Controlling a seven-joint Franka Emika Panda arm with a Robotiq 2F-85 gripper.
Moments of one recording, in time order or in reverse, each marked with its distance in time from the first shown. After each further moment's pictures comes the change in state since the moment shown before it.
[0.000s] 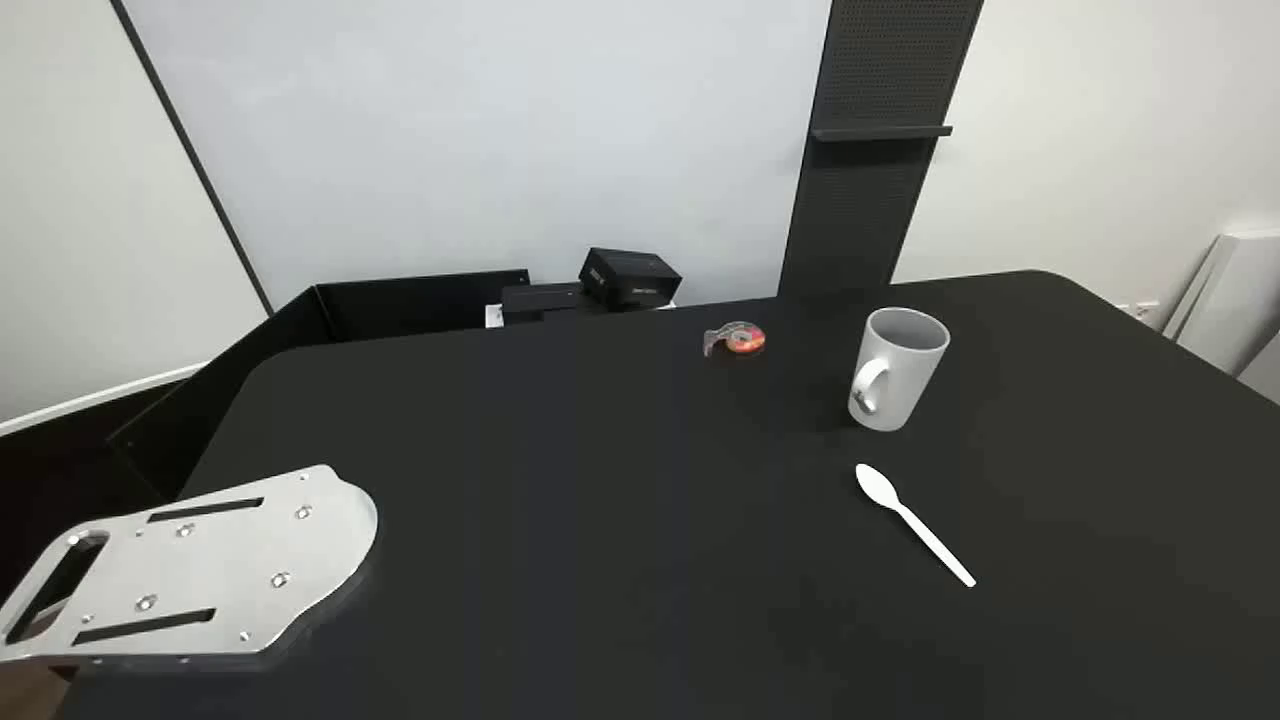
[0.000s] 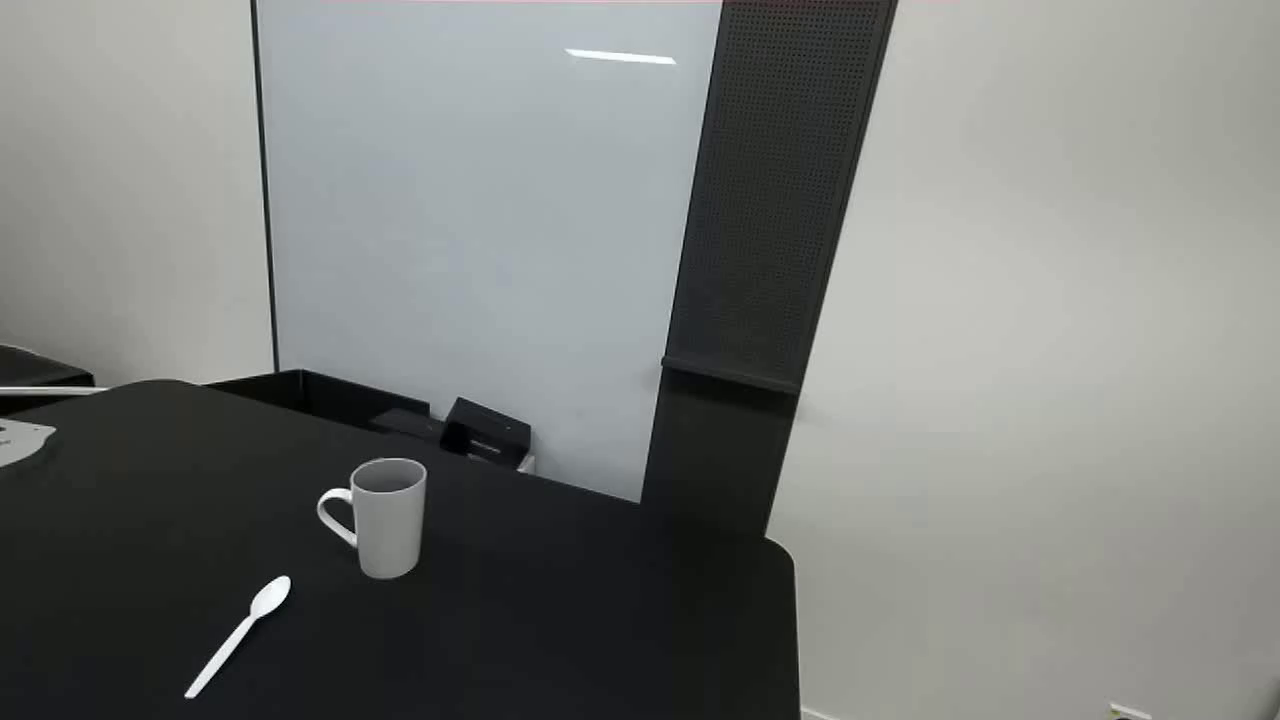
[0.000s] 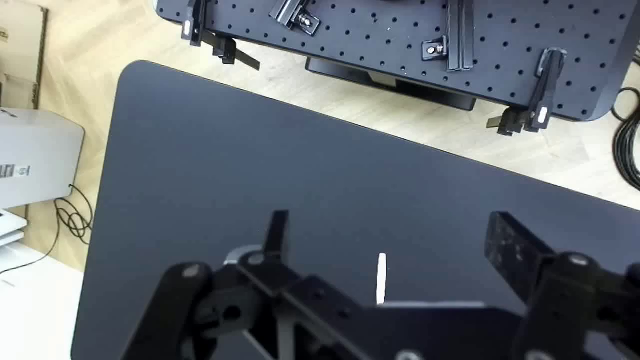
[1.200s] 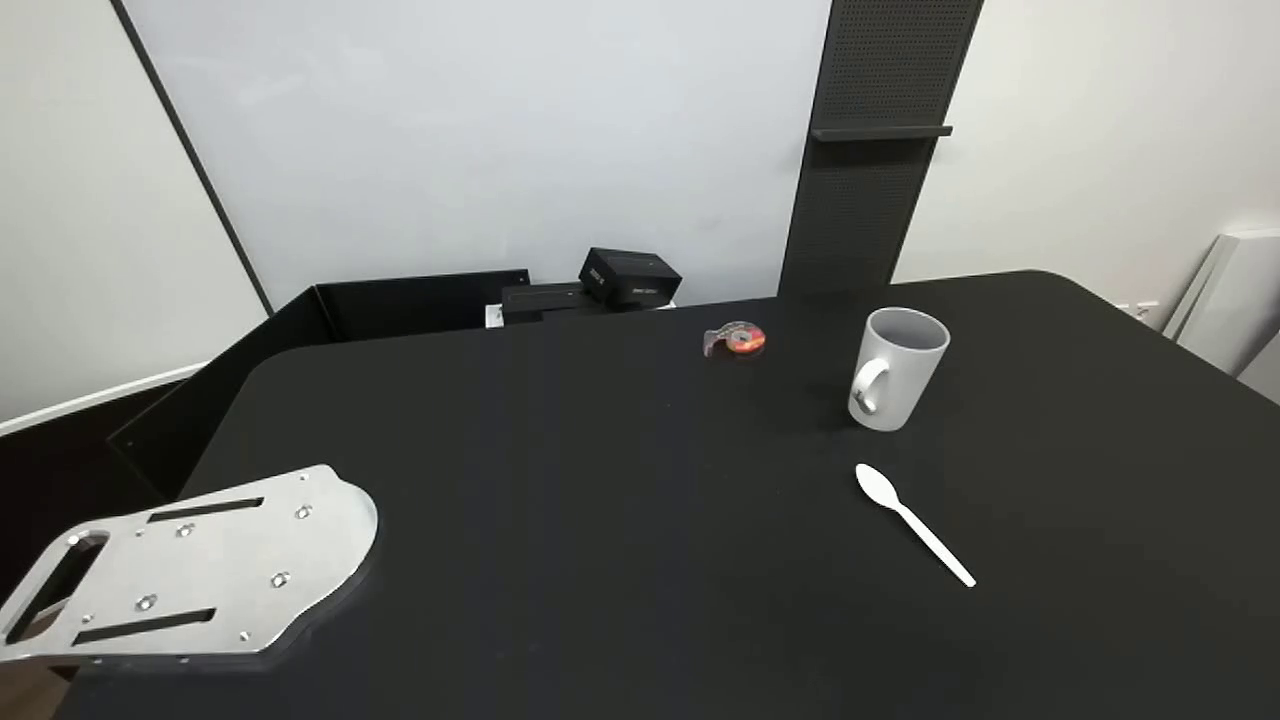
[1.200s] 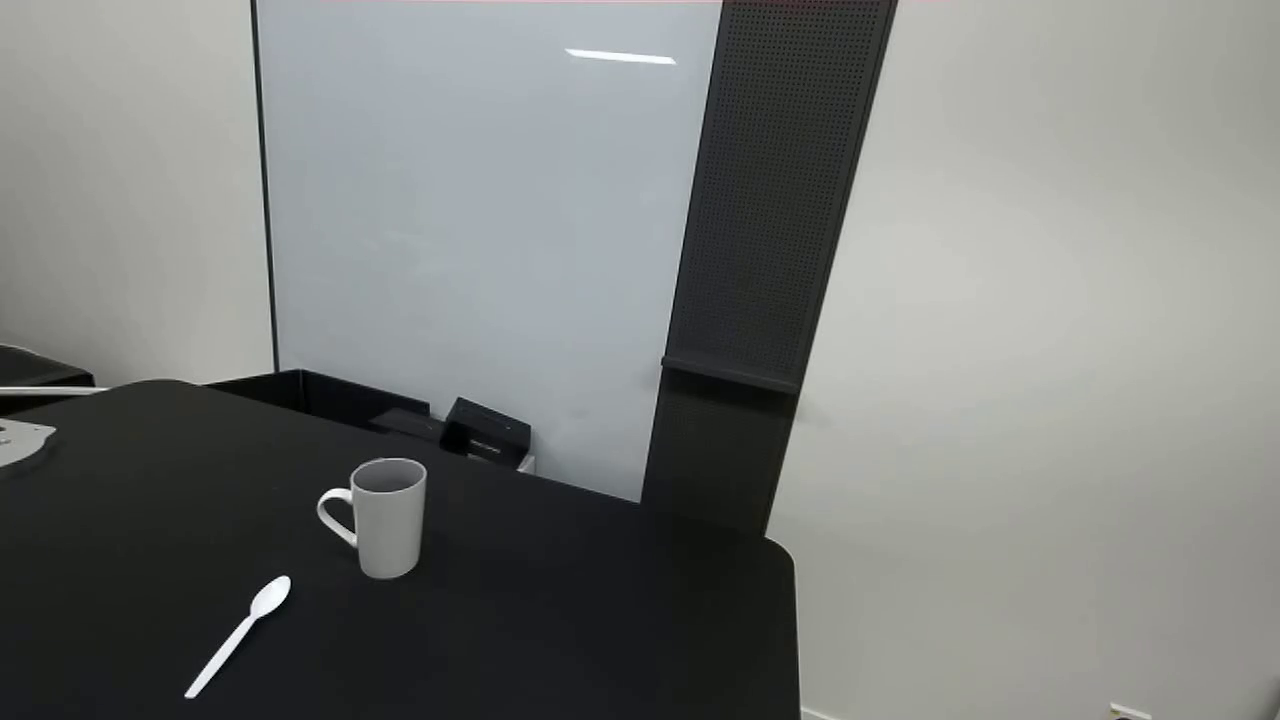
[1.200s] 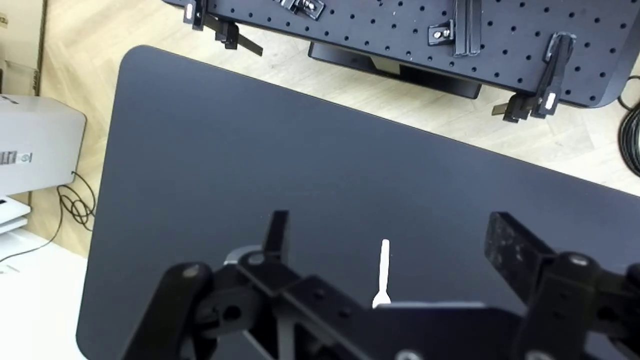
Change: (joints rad) arm 0.005 0.005 -0.010 -0.003 -0.015 0.040 -0.003
